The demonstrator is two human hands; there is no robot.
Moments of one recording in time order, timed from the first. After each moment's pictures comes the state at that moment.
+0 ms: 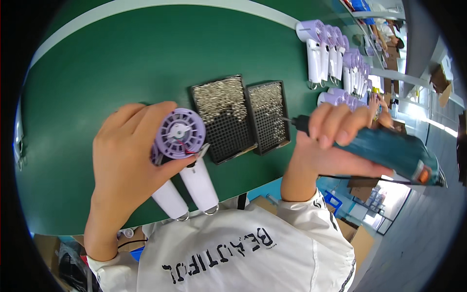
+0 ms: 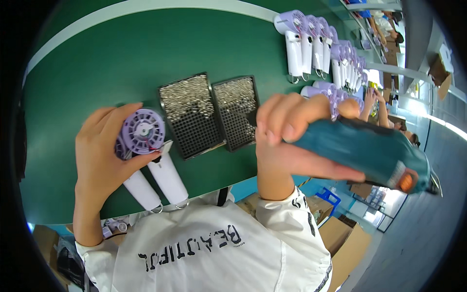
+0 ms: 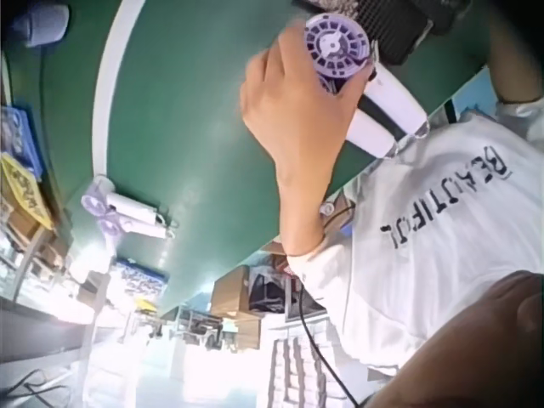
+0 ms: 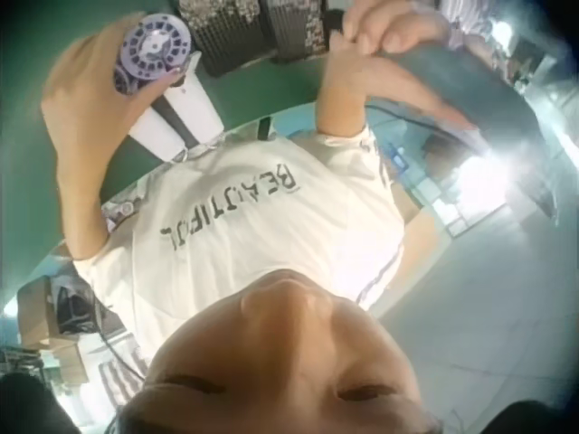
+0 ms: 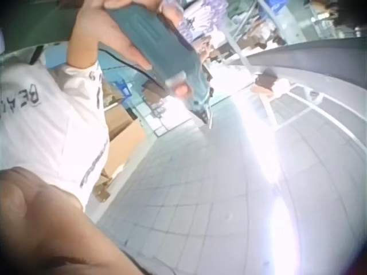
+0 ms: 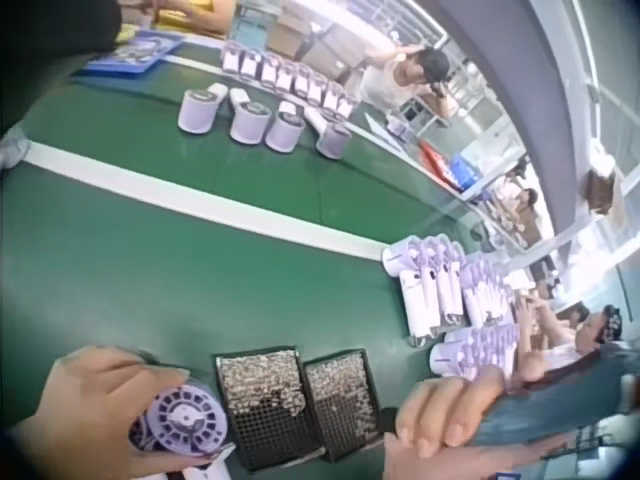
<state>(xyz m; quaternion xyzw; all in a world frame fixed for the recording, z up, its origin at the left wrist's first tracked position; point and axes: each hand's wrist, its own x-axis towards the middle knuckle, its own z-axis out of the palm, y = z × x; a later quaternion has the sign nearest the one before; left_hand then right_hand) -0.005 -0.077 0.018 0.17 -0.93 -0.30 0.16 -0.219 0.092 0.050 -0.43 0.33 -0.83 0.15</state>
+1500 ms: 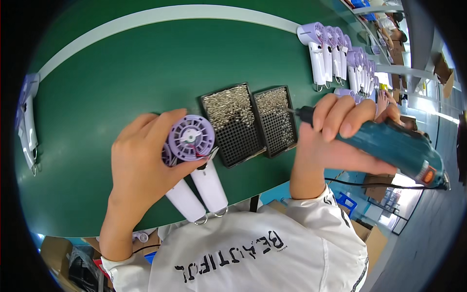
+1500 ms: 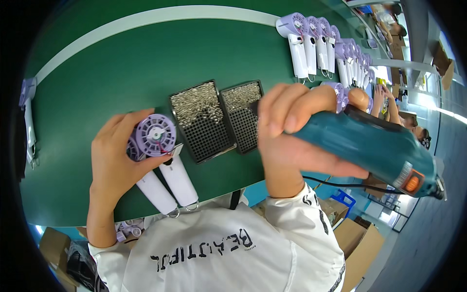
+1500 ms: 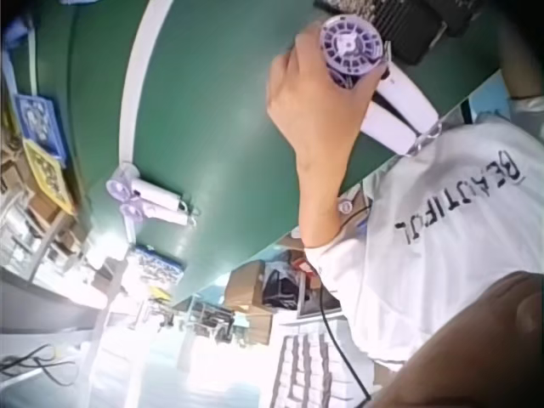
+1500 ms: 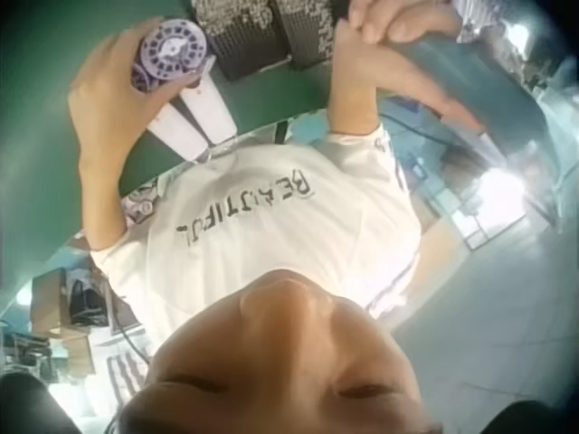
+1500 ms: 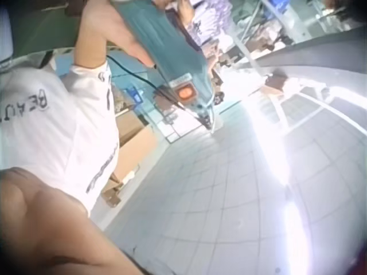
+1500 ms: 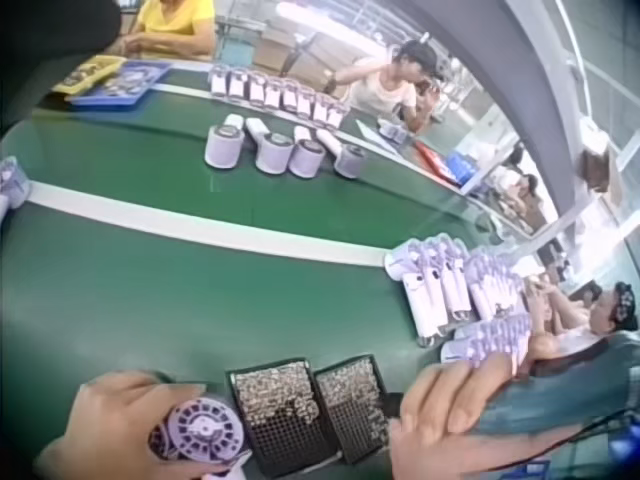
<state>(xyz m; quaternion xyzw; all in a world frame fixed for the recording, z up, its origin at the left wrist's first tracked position) -0.013 -0.076 0.019 0.20 -0.90 -0.36 0.16 -0.220 0.076 0.054 -0.44 0.31 -0.83 0.11</state>
